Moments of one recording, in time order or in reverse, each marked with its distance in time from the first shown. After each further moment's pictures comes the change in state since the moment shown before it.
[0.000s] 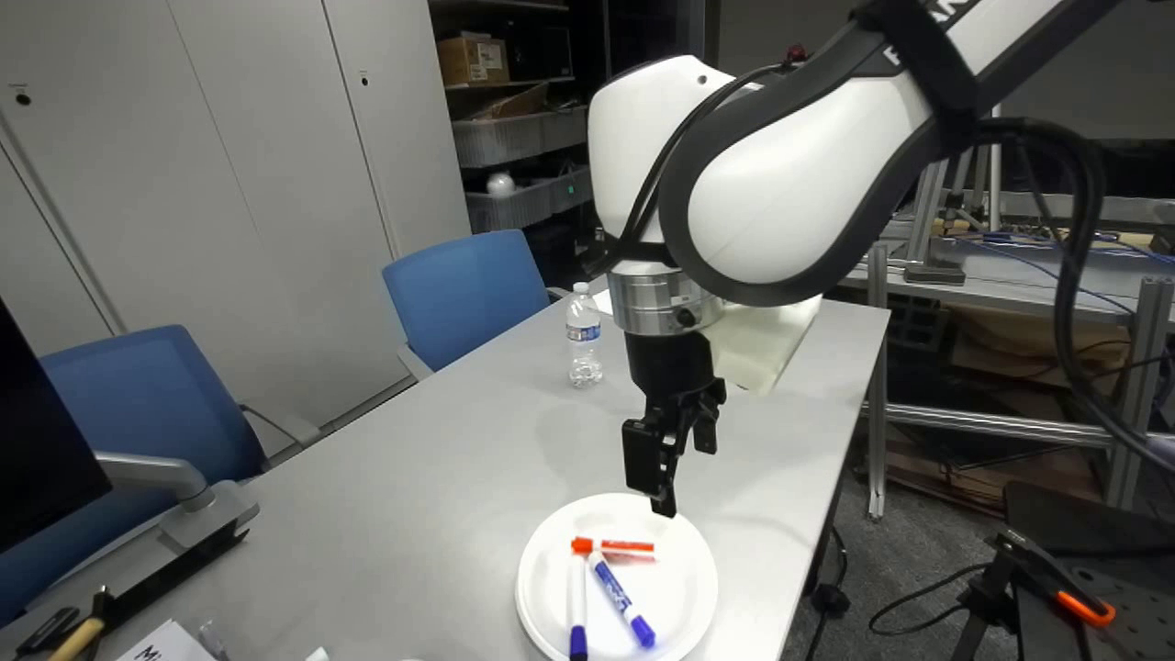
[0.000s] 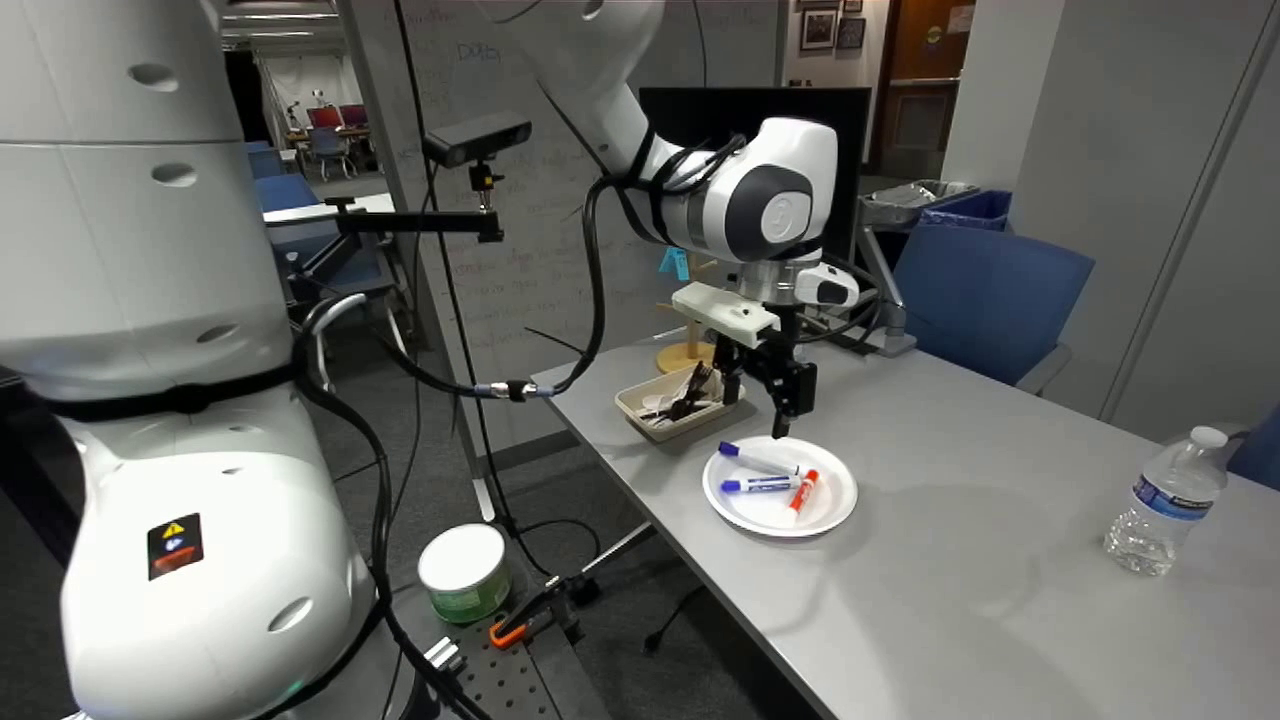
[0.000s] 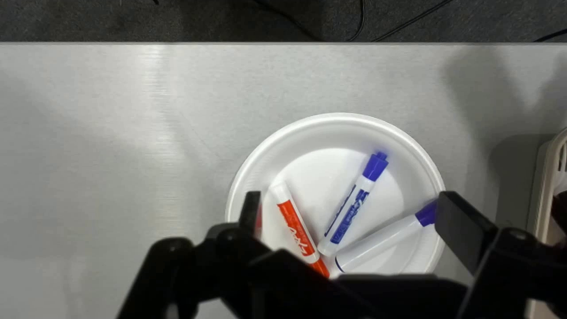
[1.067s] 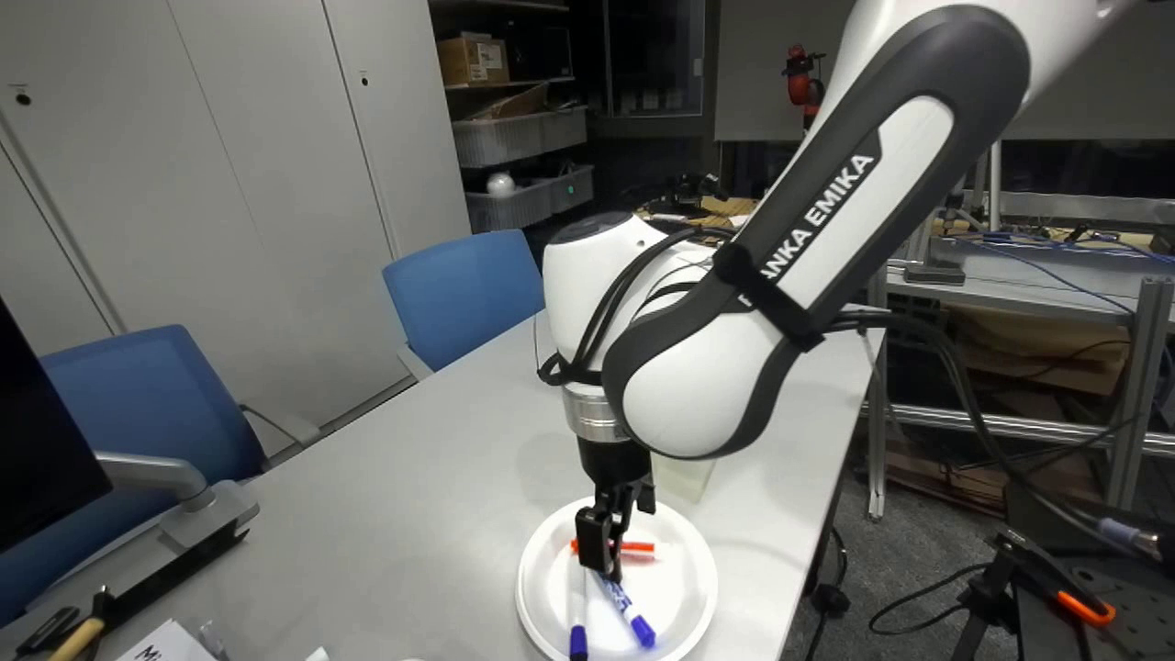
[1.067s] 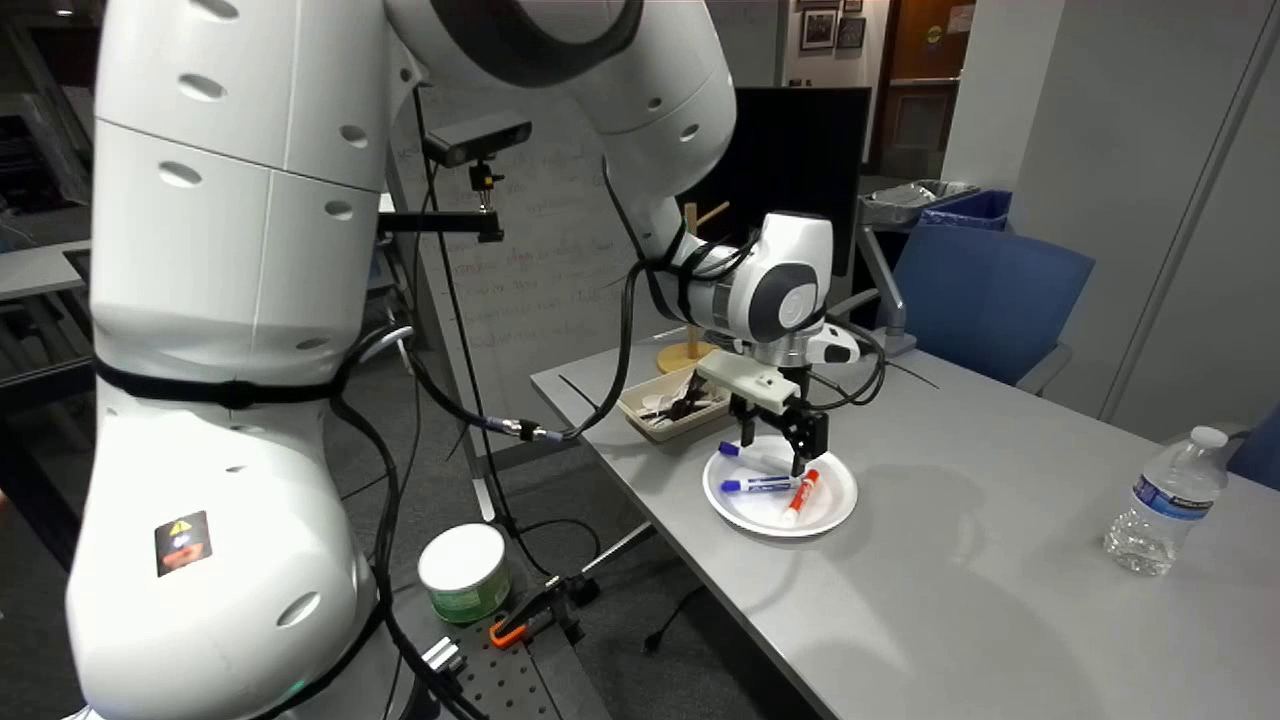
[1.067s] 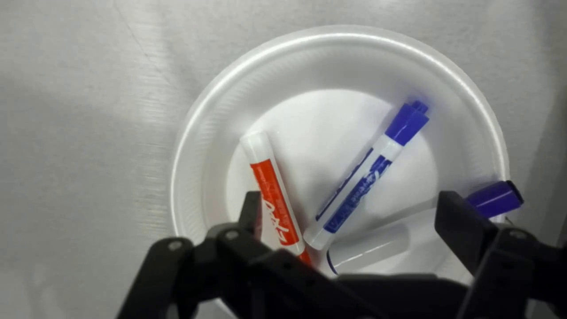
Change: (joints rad) arm 0.025 0.313 -0.006 0.135 -0.082 0.230 -0.039
